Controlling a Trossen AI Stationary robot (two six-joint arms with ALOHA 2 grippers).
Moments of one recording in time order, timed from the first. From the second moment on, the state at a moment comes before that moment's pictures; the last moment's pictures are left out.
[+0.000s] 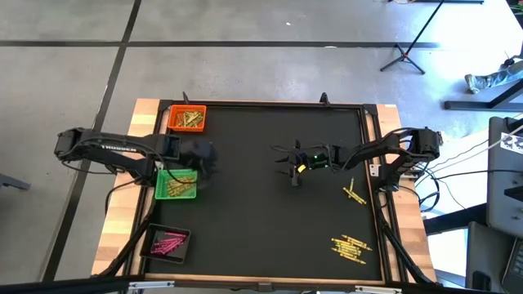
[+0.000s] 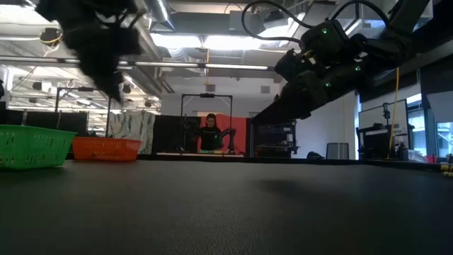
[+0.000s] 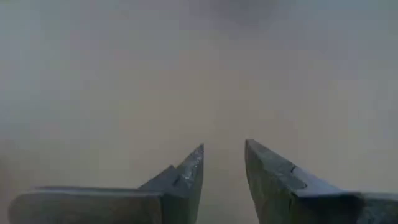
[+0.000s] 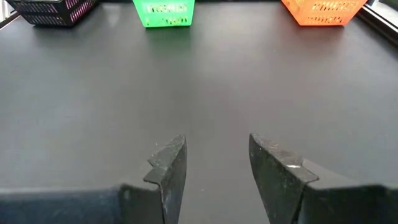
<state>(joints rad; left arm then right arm) 0.07 1.04 0.68 -0.62 -0.05 -0.24 -0.15 1.61 0.57 0.60 -0.17 -0.08</state>
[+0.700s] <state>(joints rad) 0.09 1.63 0.50 0.94 -0.03 0.17 -0.15 1.47 0.58 0.37 -0.16 0.00</state>
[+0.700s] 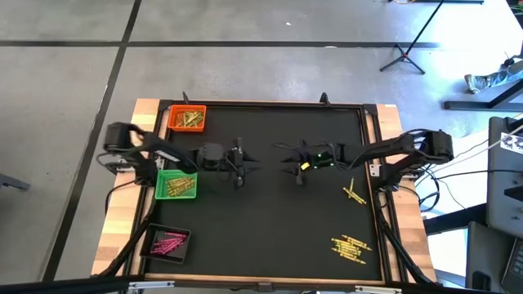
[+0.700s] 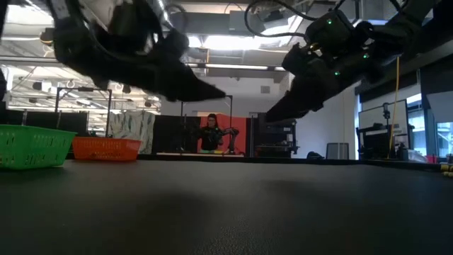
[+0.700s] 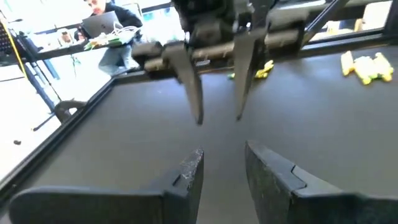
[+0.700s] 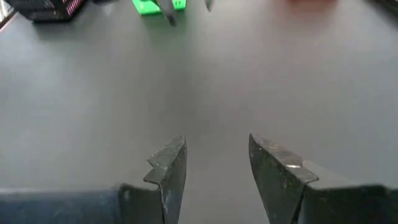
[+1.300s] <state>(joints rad) 0.12 1.86 0.53 1.06 -0.04 0.17 -0.09 1.17 0.74 -0.81 -0.09 0.41</state>
